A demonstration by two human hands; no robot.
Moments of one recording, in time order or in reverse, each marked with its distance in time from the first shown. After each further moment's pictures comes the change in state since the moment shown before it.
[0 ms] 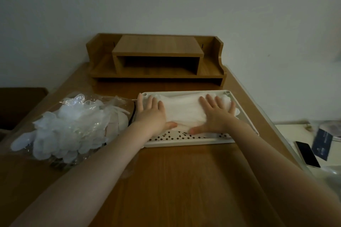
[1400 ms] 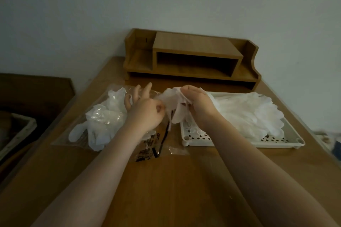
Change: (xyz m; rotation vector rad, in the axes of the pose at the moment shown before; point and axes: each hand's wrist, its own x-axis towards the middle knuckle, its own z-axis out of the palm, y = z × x) left_hand -0.040 -0.115 0.027 -0.547 0.287 -0.152; right_hand -0.001 -0.186 -0.035 1.634 0.084 -0.094
